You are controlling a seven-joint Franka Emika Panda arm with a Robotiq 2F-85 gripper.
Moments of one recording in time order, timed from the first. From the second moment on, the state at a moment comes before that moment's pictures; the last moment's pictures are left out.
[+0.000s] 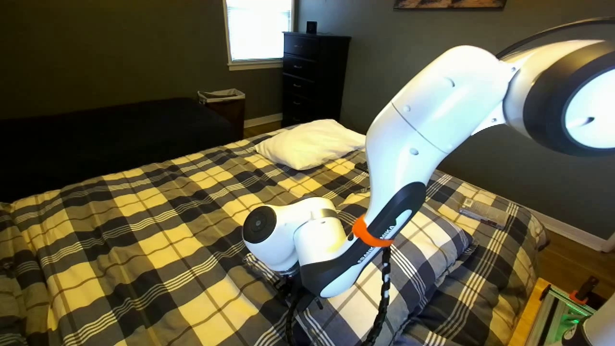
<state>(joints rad) 0.46 0.72 0.12 -1.86 -0.73 2.28 1.03</state>
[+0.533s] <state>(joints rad) 0.48 0.83 0.10 -1.75 -0.66 2.14 0.98</state>
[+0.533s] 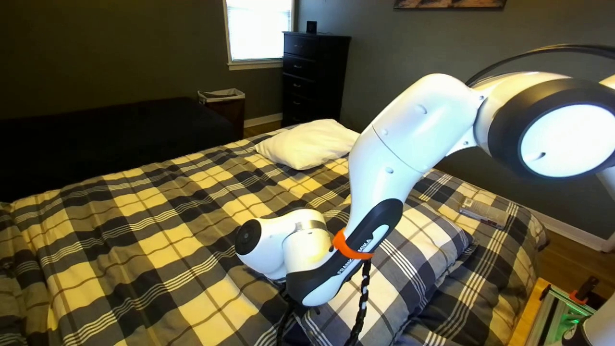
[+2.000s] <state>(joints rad) 0.42 0.44 0.18 -1.79 -0.15 2.07 0.58</state>
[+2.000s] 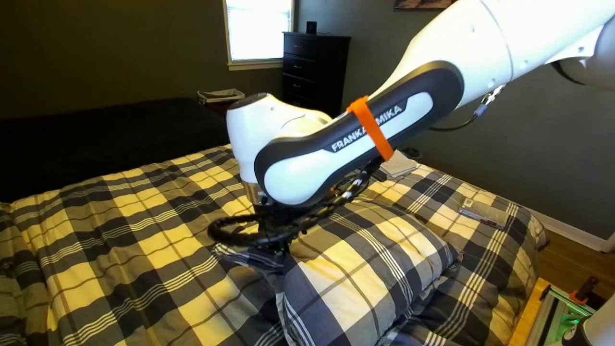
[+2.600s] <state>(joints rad) 0.40 0.17 0.25 -1.78 0.07 2.07 0.47</state>
